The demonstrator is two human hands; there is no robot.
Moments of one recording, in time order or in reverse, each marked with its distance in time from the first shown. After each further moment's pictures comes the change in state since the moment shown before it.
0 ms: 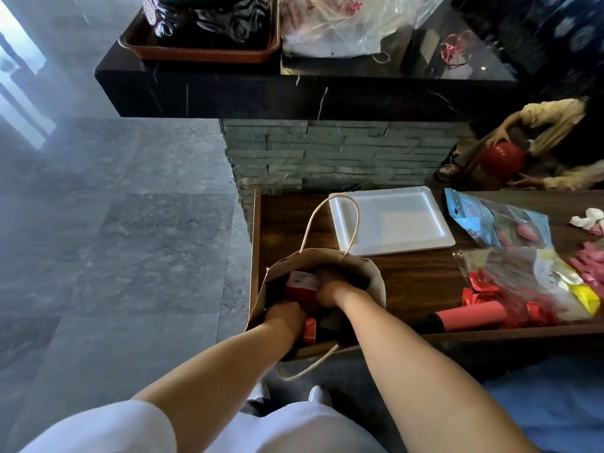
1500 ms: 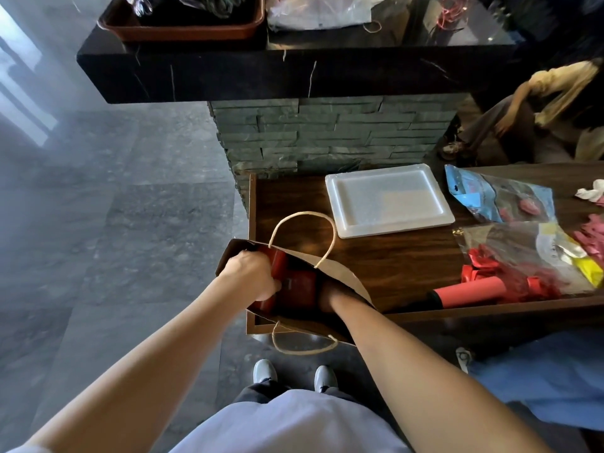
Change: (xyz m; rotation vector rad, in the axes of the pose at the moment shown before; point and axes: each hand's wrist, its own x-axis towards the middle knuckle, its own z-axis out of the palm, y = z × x) left_hand -0.050 -0.052 -0.058 -0.478 0.077 -0.373; right_hand -0.124 -0.015 -0.034 0.254 -0.237 -0.068
